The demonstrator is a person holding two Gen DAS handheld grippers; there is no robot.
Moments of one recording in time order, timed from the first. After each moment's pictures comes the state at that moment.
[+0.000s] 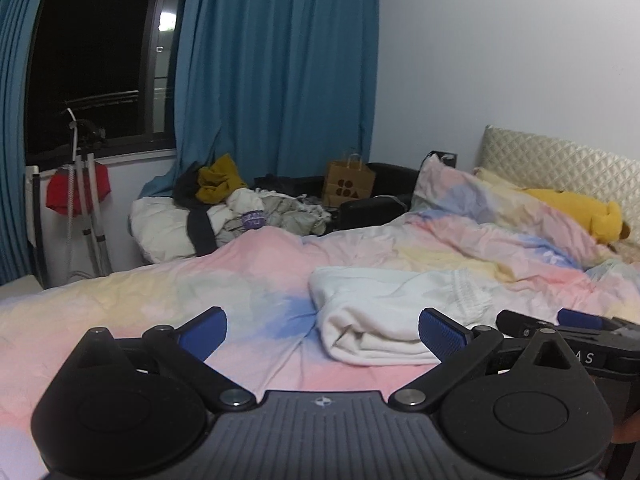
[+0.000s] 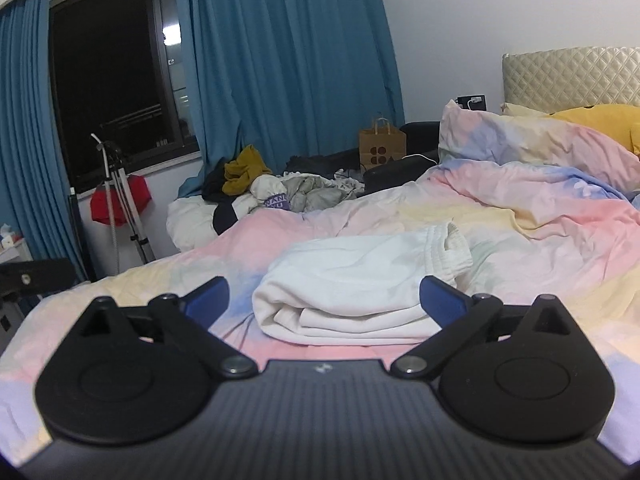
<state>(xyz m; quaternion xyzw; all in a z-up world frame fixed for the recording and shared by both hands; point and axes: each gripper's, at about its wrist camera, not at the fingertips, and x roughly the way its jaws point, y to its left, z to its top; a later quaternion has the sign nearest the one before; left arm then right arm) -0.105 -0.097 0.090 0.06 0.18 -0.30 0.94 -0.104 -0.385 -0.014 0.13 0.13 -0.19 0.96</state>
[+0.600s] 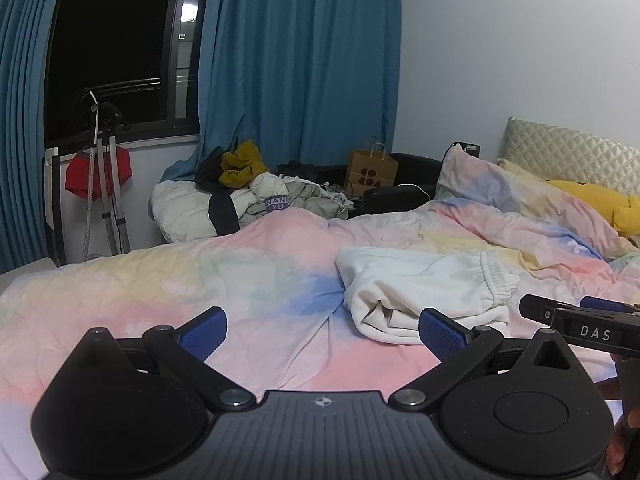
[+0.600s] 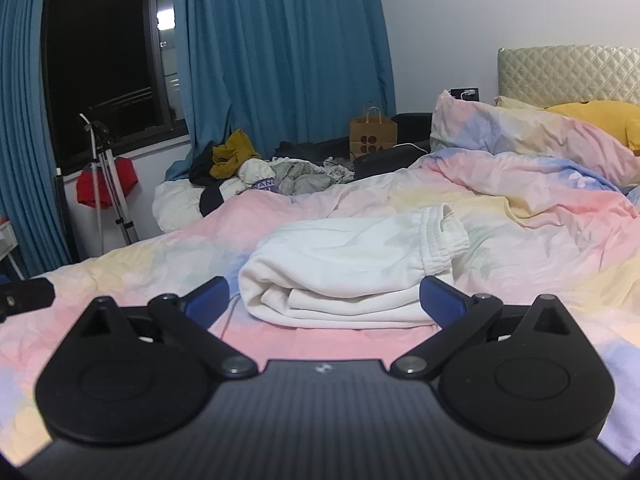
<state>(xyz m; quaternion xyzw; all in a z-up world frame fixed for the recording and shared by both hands) -0.091 -0.074 0.058 0.05 0.20 -0.28 0.94 -0.094 -0.372 -0.036 0.12 0.15 -0.21 0.96</state>
